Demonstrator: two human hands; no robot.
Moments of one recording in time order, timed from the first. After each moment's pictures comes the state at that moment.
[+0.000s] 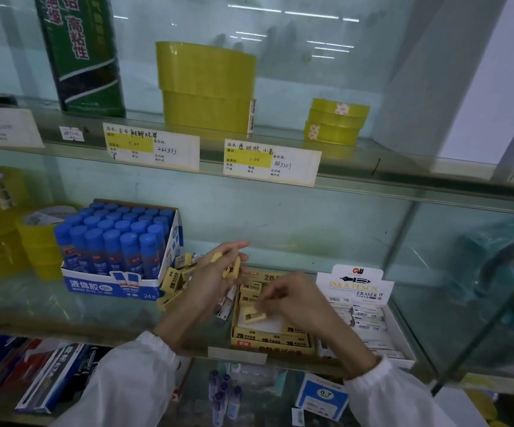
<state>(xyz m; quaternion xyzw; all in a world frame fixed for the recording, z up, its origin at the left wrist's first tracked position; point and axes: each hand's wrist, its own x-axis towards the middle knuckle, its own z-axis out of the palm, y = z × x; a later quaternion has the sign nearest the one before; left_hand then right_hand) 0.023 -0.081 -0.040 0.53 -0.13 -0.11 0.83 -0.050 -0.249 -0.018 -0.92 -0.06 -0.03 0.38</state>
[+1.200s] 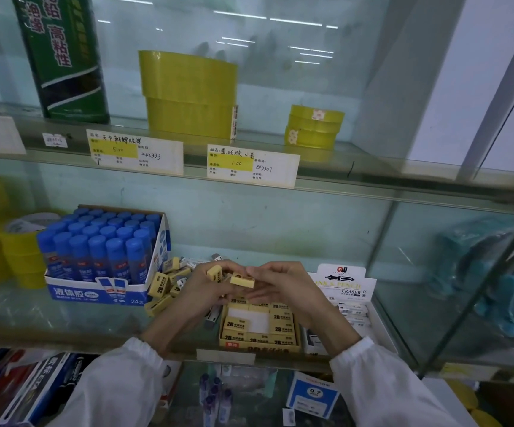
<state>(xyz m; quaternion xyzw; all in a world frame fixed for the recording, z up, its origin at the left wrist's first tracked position) 0.014 -0.078 -0.045 0.65 -0.21 -0.14 0.72 -0.045 -0.253 -0.007 -0.72 0.02 0.02 0.70</state>
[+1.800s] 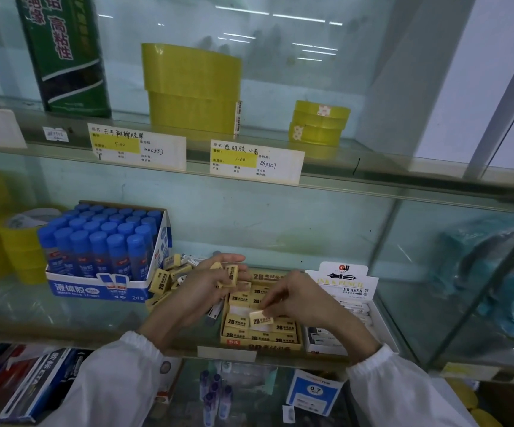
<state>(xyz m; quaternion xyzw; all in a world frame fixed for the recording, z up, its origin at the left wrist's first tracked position) 0.025 -0.076 -0.046 0.55 -0.14 -0.22 0.80 -0.054 -0.273 -0.007 -0.94 -0.06 0.05 0.33</state>
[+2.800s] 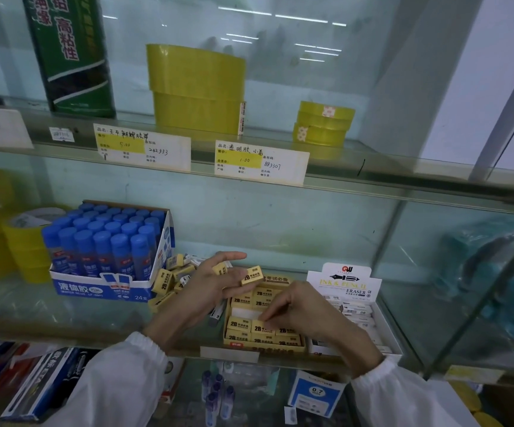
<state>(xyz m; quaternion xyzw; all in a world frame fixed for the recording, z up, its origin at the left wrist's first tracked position) 0.020 -0.078 -0.045 0.53 -0.13 -0.22 0.81 -0.060 -0.277 -0.025 -0.92 -0.11 0.03 0.36</state>
